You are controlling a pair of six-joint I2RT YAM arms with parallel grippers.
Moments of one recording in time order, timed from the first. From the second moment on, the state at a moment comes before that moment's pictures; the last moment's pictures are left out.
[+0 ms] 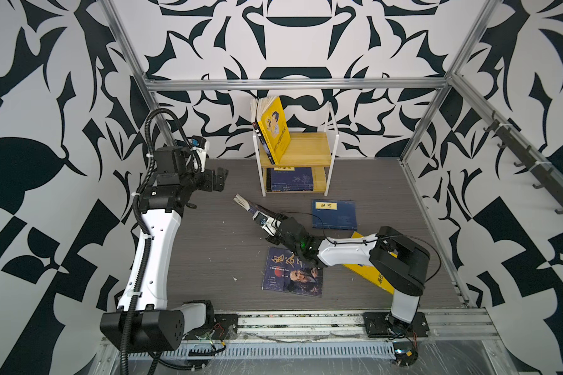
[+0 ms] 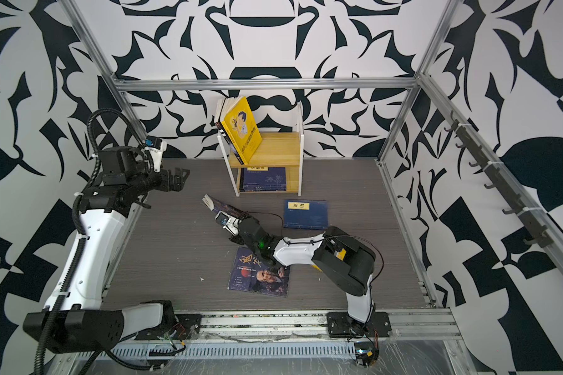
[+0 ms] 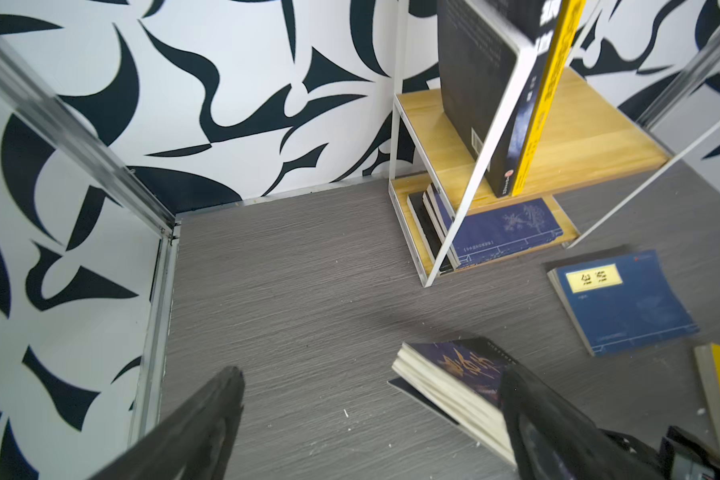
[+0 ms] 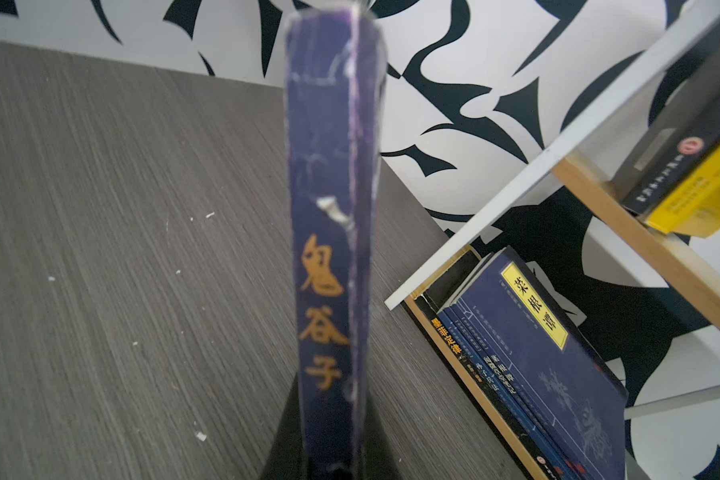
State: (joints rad) left arm 0.02 1.24 1.44 -0.72 0.27 0.13; right arm 1.03 1.84 1.01 0.55 0.32 -0.36
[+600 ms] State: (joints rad) left arm 0.13 0.92 1.12 -0.65 0.42 0.00; right arm 1.02 1.59 1.02 0.50 0.40 -0.08
